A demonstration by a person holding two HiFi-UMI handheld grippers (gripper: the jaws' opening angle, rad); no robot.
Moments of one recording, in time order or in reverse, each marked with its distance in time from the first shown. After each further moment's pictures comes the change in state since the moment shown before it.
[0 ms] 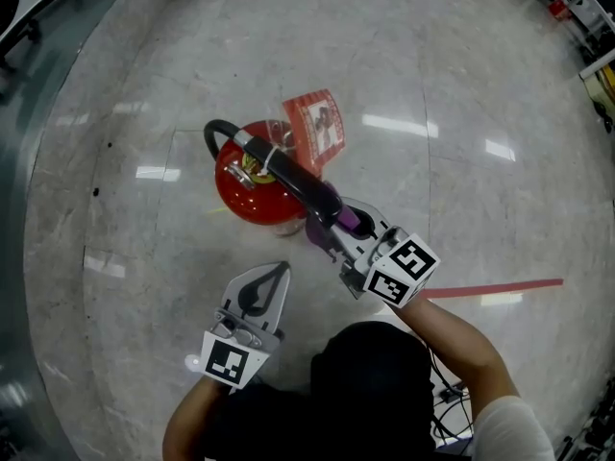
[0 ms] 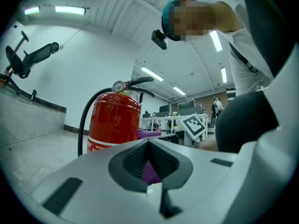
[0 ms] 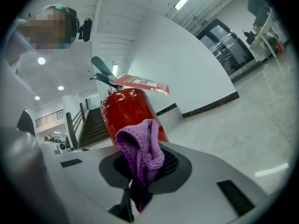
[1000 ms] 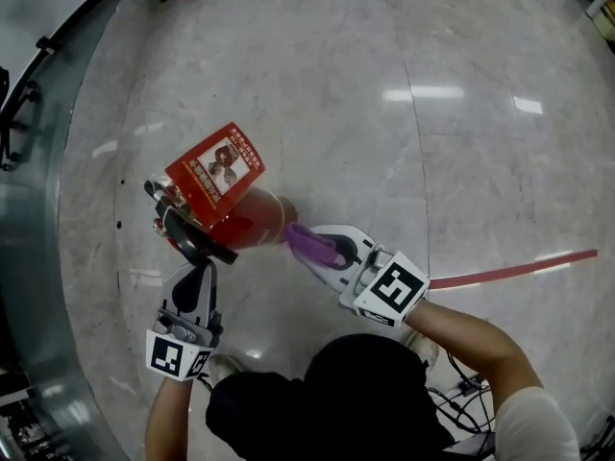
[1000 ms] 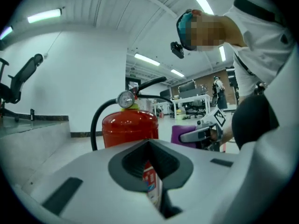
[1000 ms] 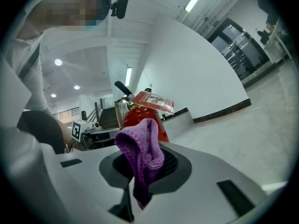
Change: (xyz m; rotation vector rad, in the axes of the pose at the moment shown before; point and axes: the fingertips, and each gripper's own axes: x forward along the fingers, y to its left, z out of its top) left arm 0.015 0.052 0.053 0.180 0.145 0.076; right arm -0.061 0.006 0.020 -0.095 -0.013 0.161
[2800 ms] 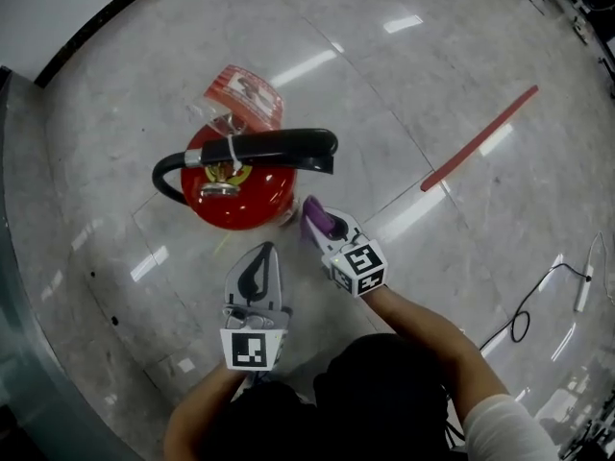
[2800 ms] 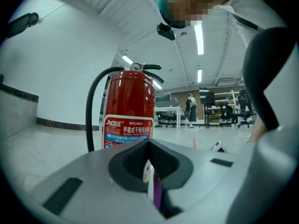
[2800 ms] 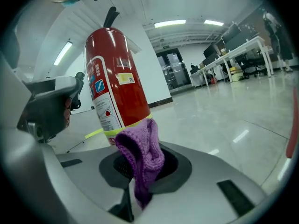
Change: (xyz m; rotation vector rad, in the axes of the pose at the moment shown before) left arm -0.008 0.003 -0.104 -0.087 -0.082 -0.428; right arm 0.048 -0.015 -0.204 0.158 -0.015 -1.008
